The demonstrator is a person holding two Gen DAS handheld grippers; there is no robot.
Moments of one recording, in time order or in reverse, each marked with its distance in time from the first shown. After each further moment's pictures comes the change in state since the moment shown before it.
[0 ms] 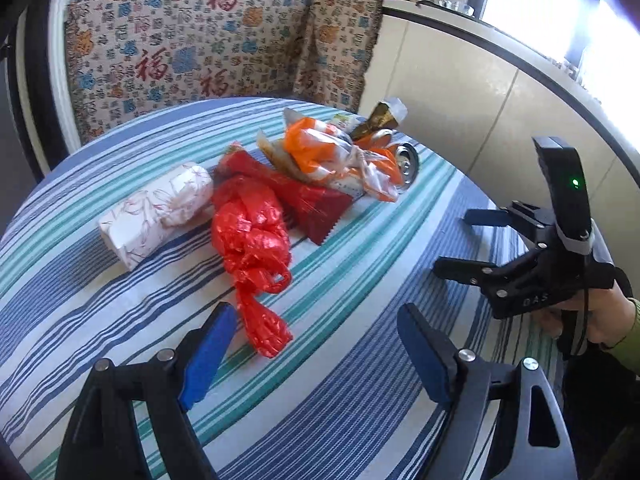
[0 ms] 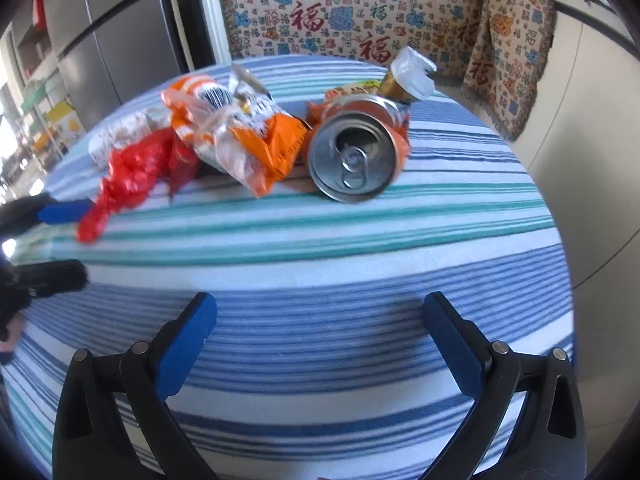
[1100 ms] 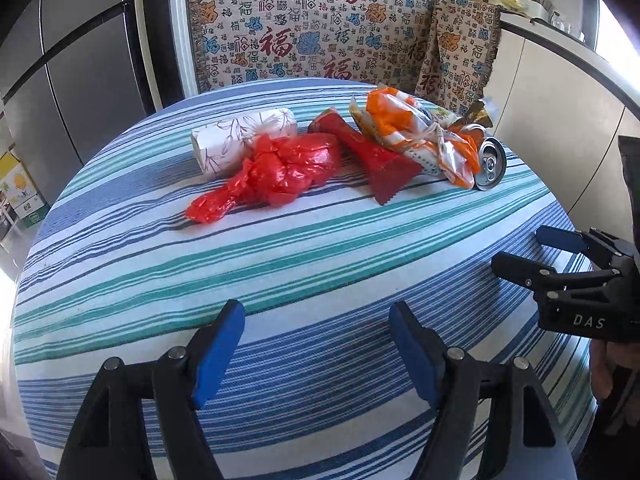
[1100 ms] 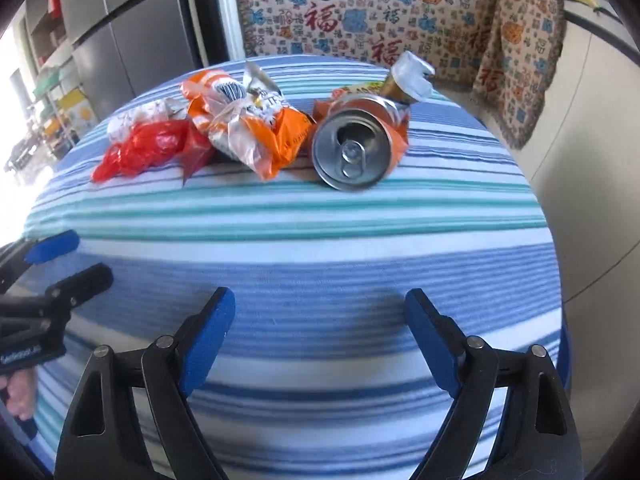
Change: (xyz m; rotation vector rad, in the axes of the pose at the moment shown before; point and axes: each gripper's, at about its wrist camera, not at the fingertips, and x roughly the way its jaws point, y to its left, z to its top) left arm 0.001 -0.039 -0.038 -0.265 0.004 0.376; right arm -0.007 -0.001 -0.004 -0.019 -0.004 0.039
